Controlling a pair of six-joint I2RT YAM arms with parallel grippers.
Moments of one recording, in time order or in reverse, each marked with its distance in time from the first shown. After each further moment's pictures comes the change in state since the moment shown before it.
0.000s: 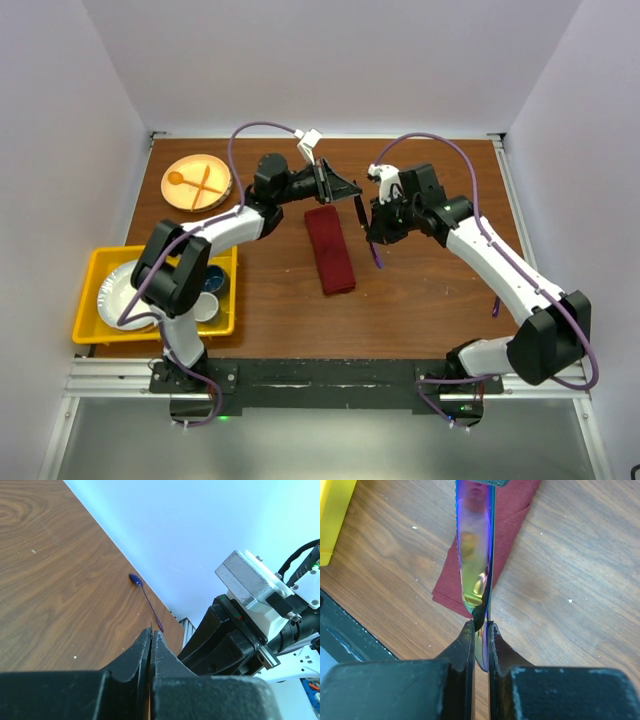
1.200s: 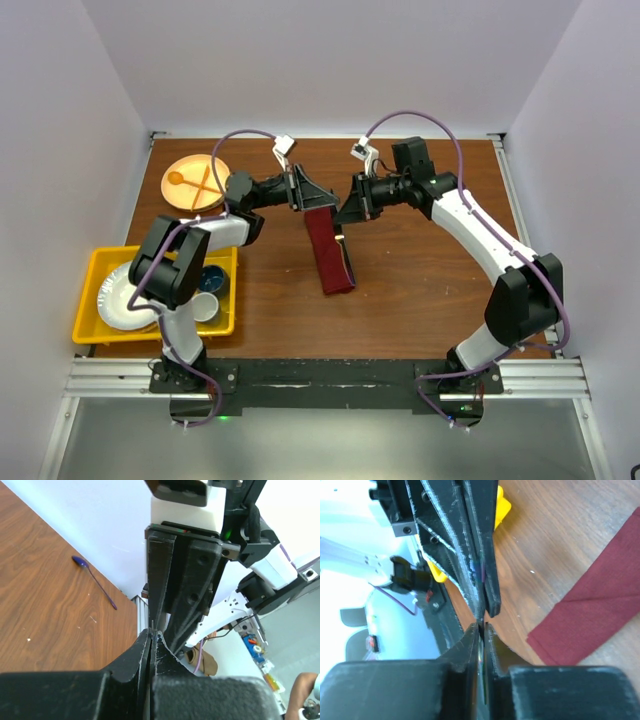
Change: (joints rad) left arm 0.130 0.040 -0.164 0.586 0.320 -0.409; right arm -0.053 0.222 0.174 0.163 -0.579 0.174
